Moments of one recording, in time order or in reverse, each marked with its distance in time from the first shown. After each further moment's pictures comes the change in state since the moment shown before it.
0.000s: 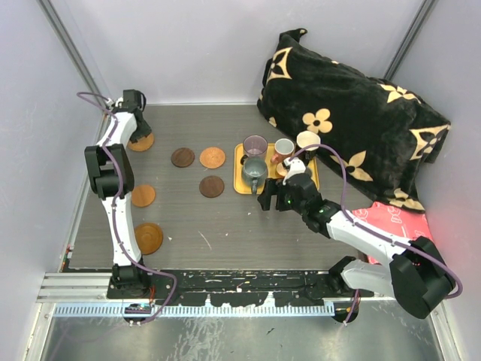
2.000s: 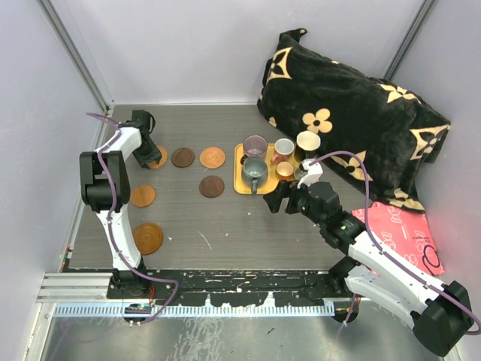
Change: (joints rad) left arm -0.063 -0.264 -0.474 -0.021 0.119 -0.056; right arm 0.005 -0.341 -0.040 -0.094 -0.016 0.028
